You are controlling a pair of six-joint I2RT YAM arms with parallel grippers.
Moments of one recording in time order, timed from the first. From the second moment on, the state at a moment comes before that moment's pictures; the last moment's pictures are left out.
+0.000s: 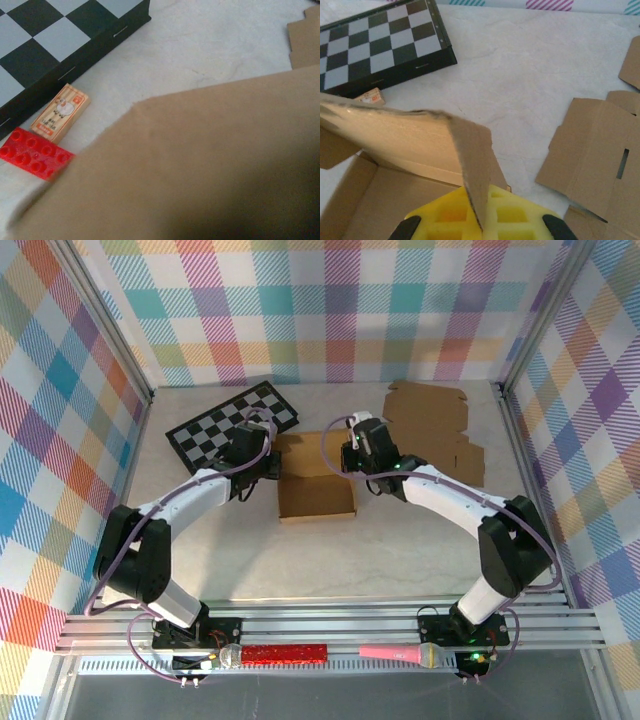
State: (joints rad) left arm -0.40 1.56 1.02 -0.20 -0.05 -0.22; right arm 0.65 1.61 1.13 -0.12 0.17 0.27
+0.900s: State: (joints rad) left arm -0.45 1.47 0.76 0.08 -0.10 -0.24; right arm 0.78 1.58 1.08 -0.22 0.23 0.44
